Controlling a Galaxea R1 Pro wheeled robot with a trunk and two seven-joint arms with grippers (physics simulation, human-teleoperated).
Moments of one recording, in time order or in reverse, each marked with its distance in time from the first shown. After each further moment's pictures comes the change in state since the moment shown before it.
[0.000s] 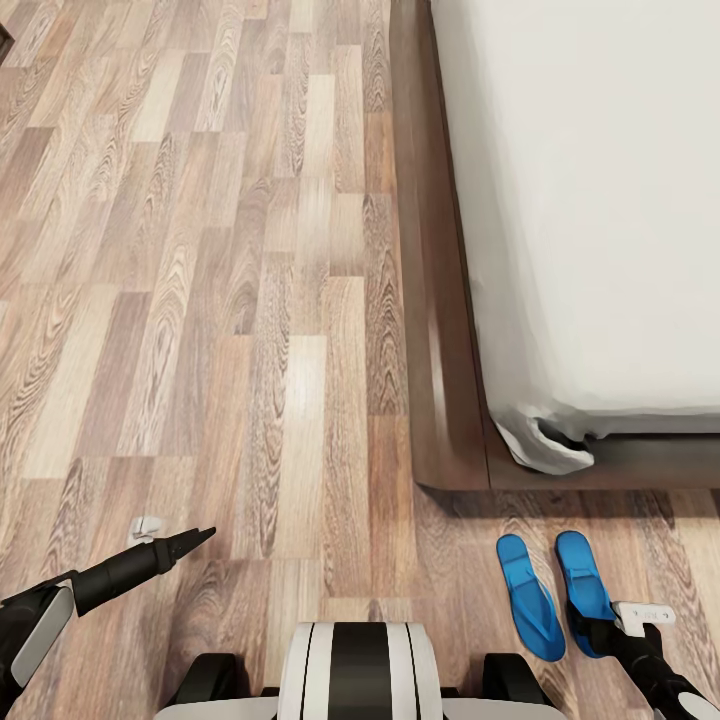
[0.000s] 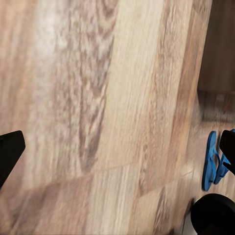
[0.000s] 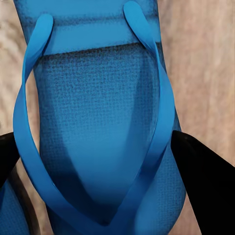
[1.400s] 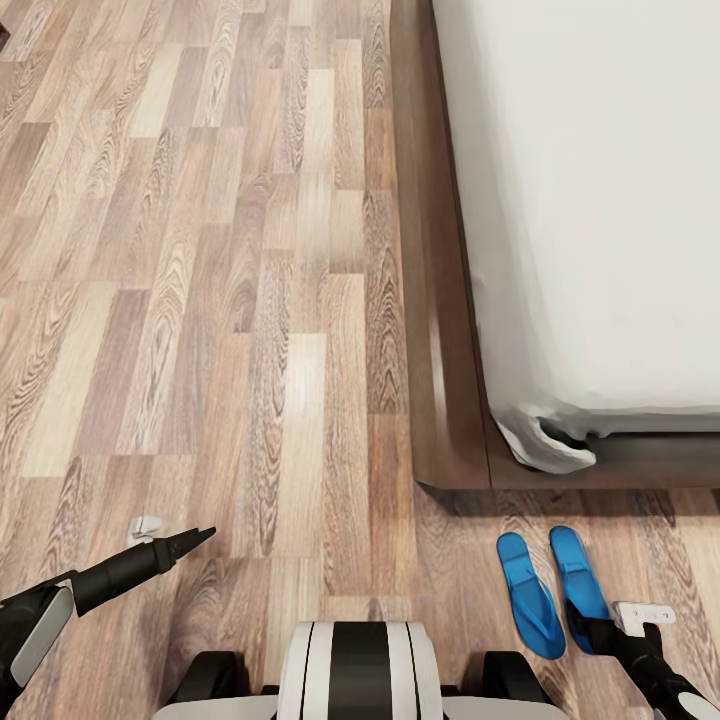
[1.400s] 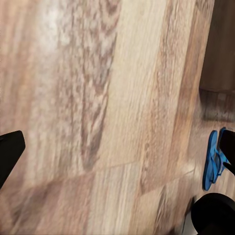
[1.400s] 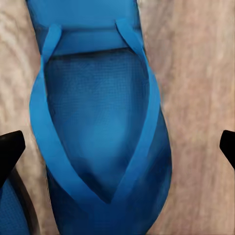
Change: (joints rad) left arm 0.000 0.000 0.000 0.000 0.001 0.000 0.000; right arm 0.000 0.000 0.000 0.000 0.000 0.000 0.000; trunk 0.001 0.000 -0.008
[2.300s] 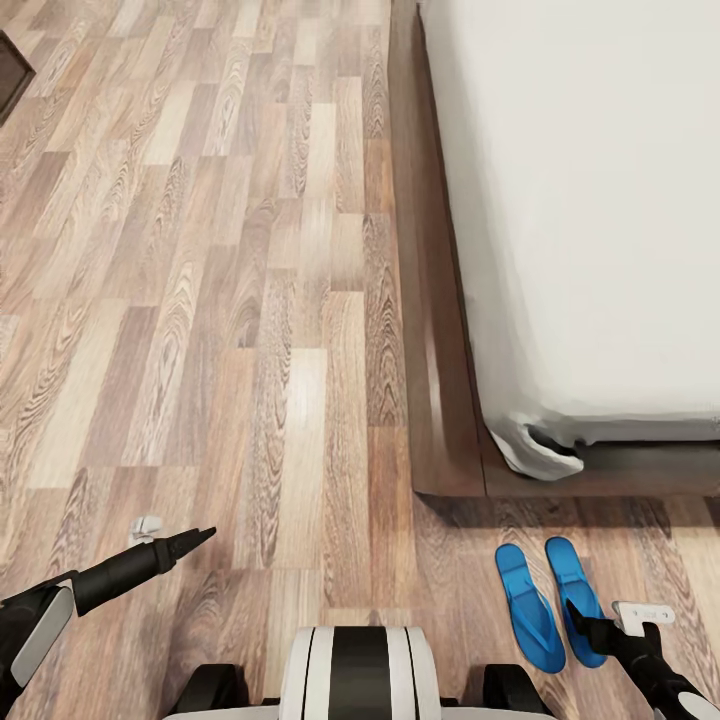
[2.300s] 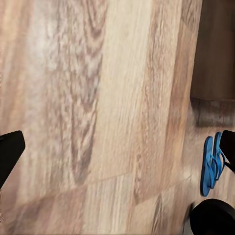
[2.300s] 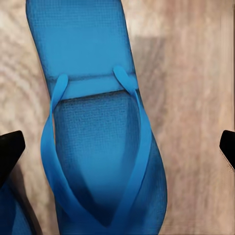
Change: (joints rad) left arm 0.000 0.000 -0.001 0.000 -0.001 0.000 0.009; right arm 0.000 0.000 0.000 -0.002 -0.002 0.001 0.005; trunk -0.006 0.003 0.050
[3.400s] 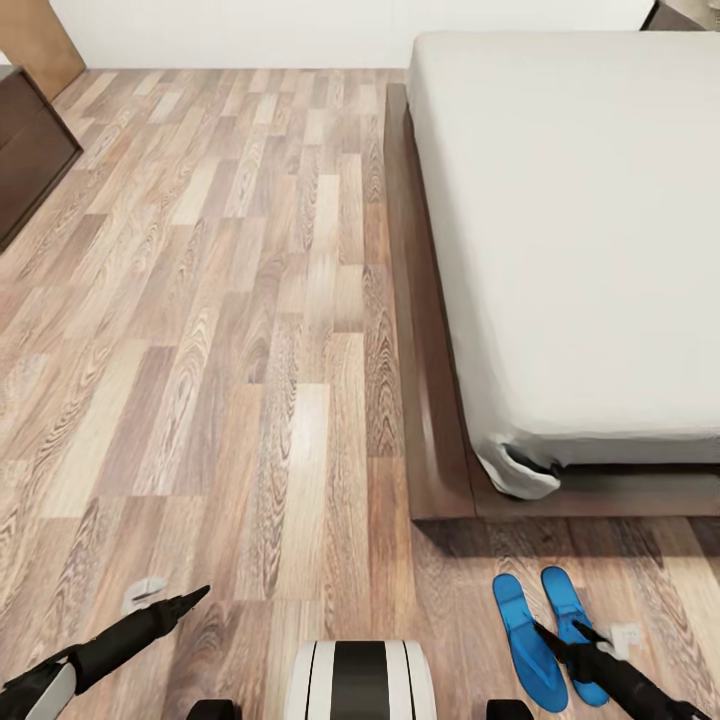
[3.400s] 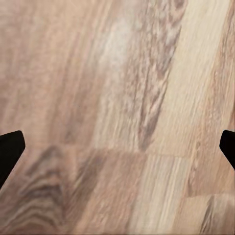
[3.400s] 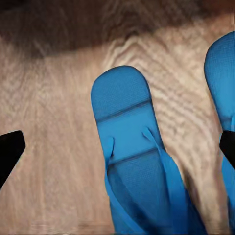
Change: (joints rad) left arm 0.002 -0.046 -0.012 0.396 -0.008 -0.270 0.147; right arm 0.003 -0.014 -0.002 0.115 -0.255 0.025 0.611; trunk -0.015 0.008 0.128
